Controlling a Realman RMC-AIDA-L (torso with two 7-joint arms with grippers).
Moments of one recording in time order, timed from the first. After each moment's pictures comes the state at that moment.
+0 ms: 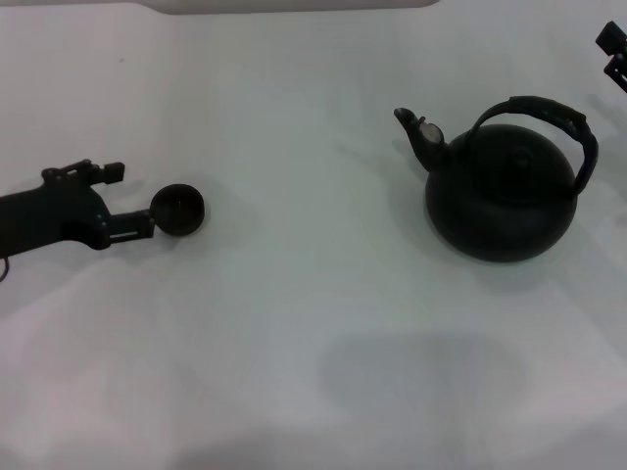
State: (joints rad) left arm -0.27 -2.07 0.96 0.79 1.84 1.21 -1.36; right arm 0.24 2.01 -1.16 -0.39 -0.75 -1.32 0.65
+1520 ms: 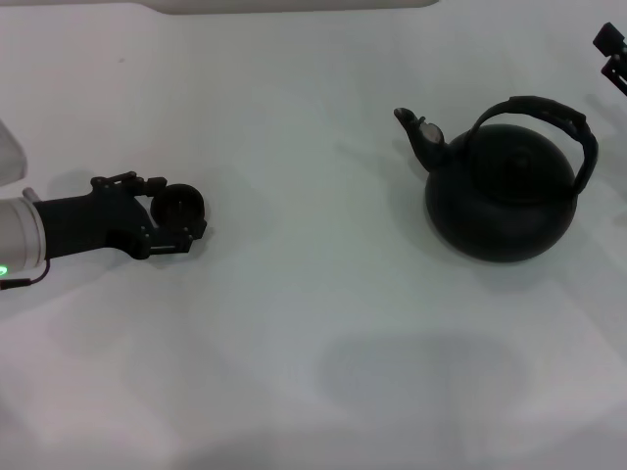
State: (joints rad) left arm -0.36 -2.07 1.06 0.67 1.86 1.12 -1.33; right arm 0.25 2.01 -1.16 -0.38 -0.75 -1.31 0.65
